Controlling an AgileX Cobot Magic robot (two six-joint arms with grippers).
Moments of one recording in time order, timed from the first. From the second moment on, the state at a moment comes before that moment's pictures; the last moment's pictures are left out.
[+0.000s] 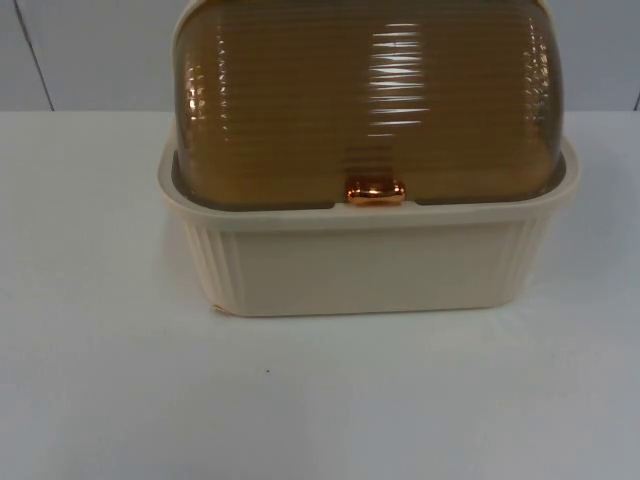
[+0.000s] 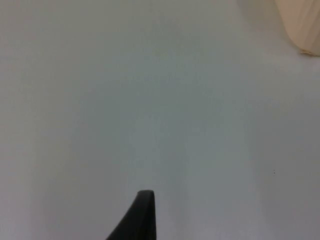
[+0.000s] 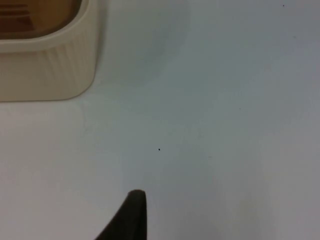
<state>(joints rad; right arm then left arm) -0.05 0.12 -0.52 0.03 1.08 -0.08 -0.01 0.25 -0.50 -0.02 1.08 0.05</state>
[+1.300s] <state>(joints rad) -0.05 0.12 -0.52 0.03 1.08 -0.08 -0.01 0.00 -0.50 -0.02 1.08 0.05</state>
